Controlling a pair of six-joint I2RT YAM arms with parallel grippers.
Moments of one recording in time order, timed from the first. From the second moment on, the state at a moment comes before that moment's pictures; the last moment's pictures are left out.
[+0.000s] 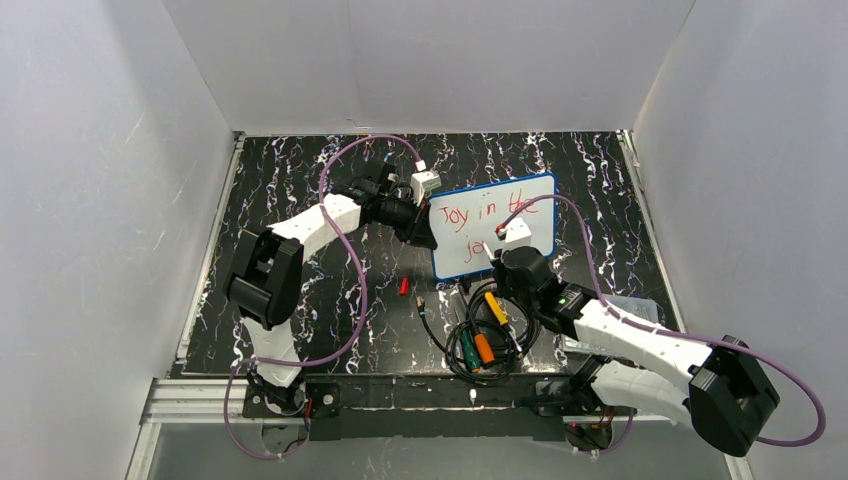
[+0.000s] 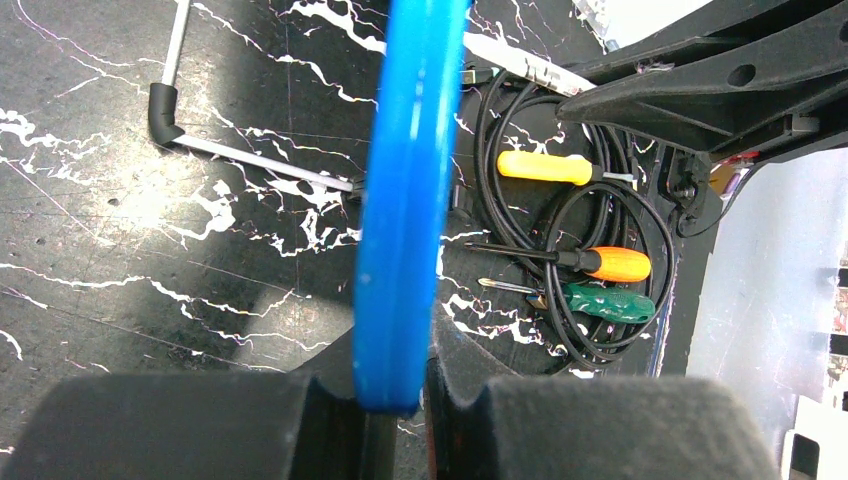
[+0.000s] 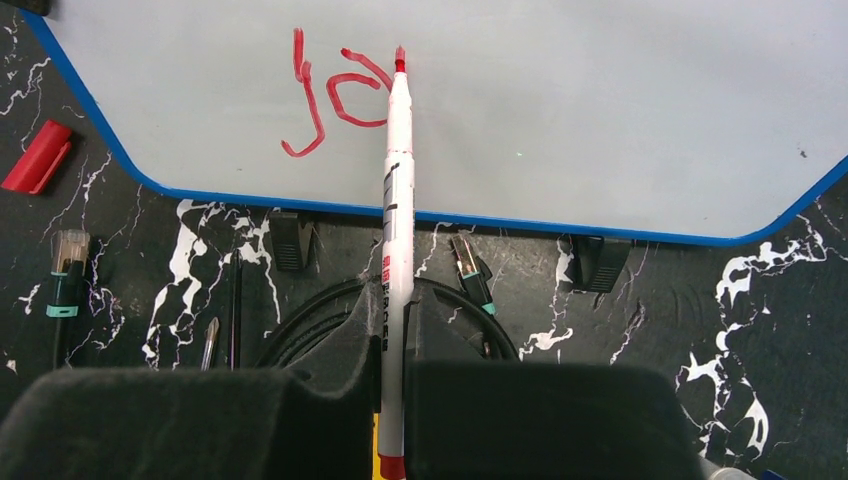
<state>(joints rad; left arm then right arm) -0.48 1.83 1.31 -0.39 0.85 0.13 0.80 1.03 0.51 -0.09 0.35 0.26</state>
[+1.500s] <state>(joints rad) -0.48 1.83 1.31 -0.39 0.85 0.13 0.80 1.05 0.51 -0.13 0.38 0.32</state>
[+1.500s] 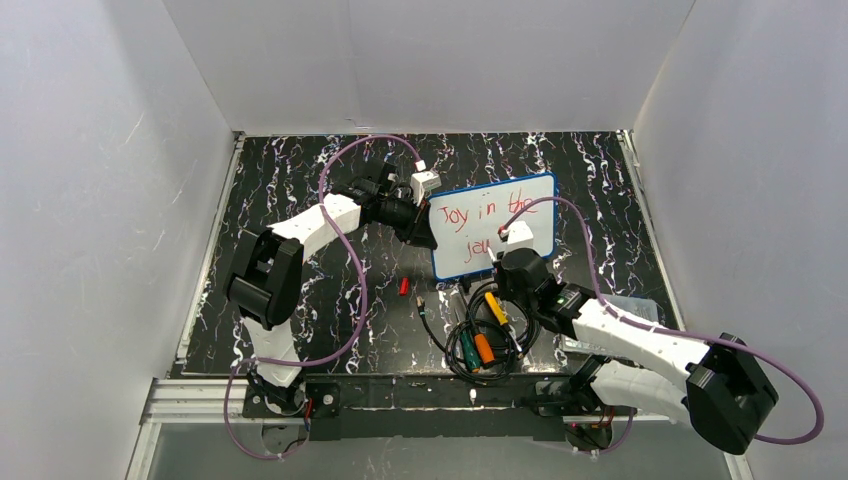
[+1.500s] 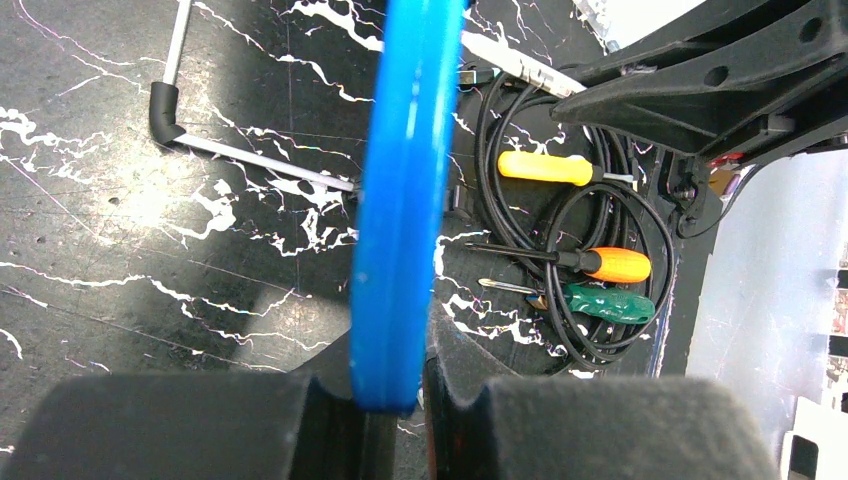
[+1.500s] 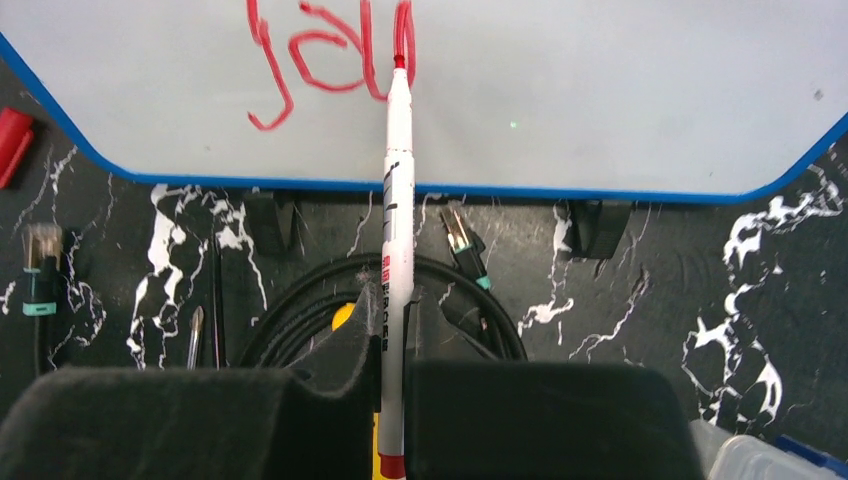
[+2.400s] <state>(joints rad) -0.48 1.83 1.31 -0.39 0.85 0.13 0.80 0.99 0.54 -0.16 0.44 0.28</state>
